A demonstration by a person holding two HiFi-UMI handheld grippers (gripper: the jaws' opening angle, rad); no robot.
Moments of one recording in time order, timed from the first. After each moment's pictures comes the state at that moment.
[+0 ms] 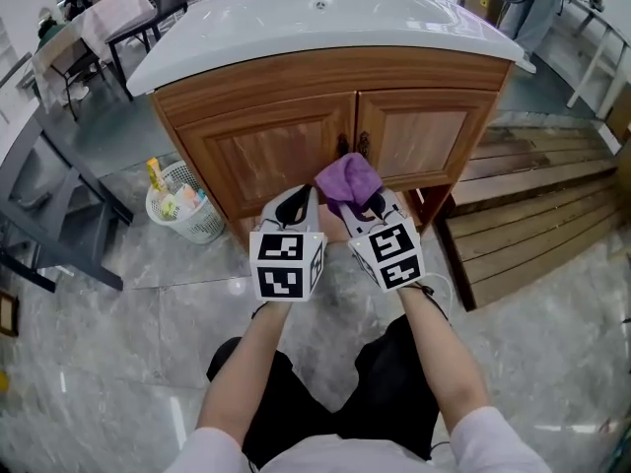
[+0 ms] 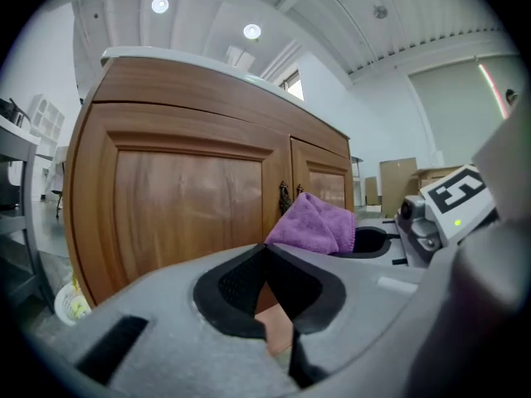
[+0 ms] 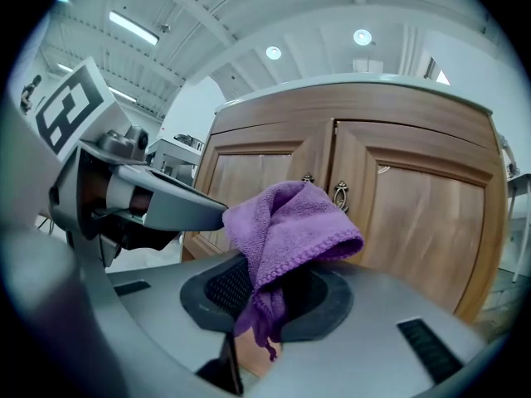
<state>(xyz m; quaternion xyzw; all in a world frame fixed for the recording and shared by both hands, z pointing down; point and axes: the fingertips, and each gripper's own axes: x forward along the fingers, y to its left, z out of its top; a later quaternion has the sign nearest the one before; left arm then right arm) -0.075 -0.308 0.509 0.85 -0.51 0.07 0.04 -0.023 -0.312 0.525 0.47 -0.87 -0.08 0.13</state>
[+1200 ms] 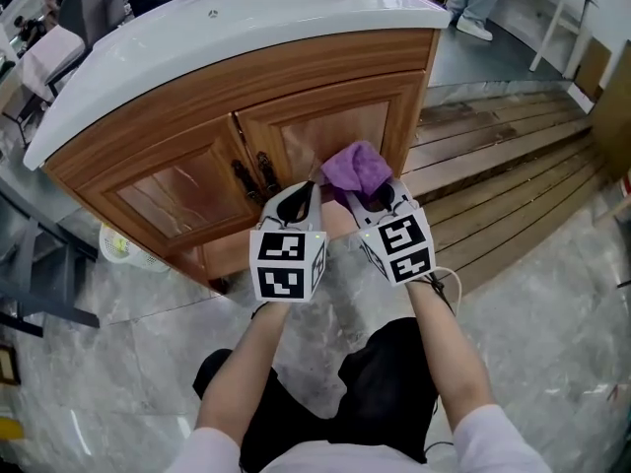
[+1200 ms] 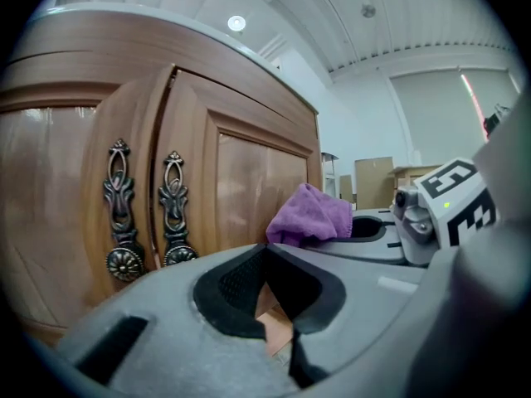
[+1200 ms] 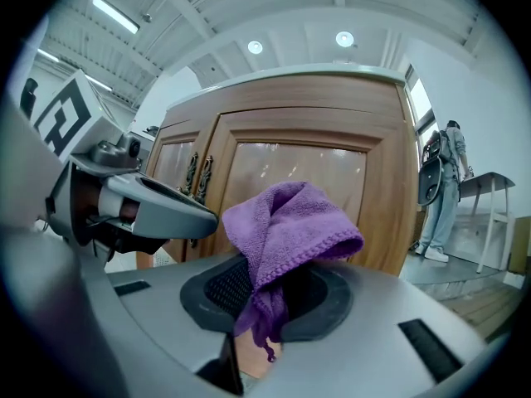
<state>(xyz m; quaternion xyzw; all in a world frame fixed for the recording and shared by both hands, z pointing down) 0.094 -0.346 0.524 0.90 -0.44 0.08 0.03 0.155 -0.348 0.530 0.55 -0.82 -0.07 0.13</state>
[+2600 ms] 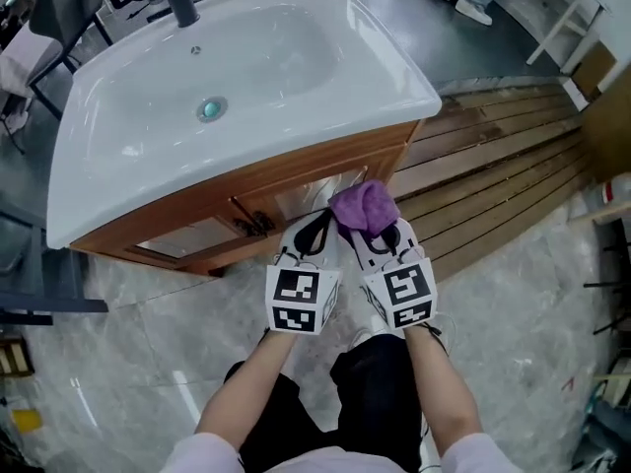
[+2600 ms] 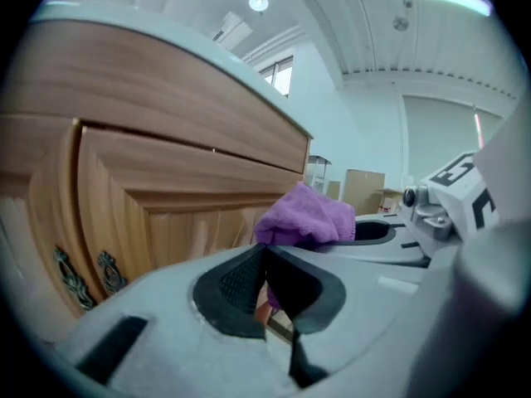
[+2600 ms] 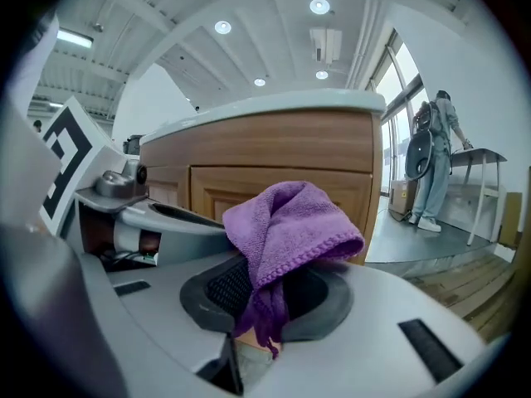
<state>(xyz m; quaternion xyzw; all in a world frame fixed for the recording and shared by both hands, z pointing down) 0.149 -0.335 0.436 0.91 -0.39 0.10 0.13 0.186 -0.322 0.433 0.56 -0.81 0.05 0.16</state>
